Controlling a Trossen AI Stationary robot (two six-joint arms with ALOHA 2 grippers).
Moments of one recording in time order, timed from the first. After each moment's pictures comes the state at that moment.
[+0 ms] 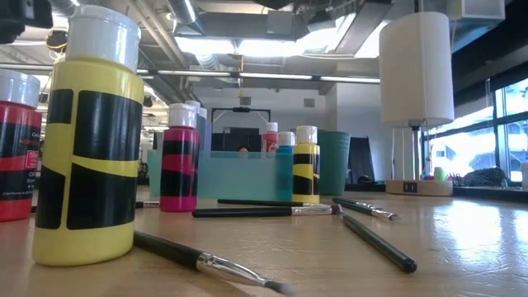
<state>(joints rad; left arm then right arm) -0.90 0.79 0.44 0.32 -0.93 1.83 0.37 1.98 1.78 -0.38 0.14 0.88</state>
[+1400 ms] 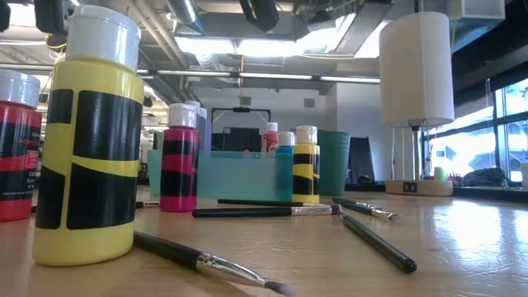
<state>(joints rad) -0.76 0.79 0.44 0.34 -0.92 1.88 0.27 1.98 1.78 -0.35 0.18 0.85</state>
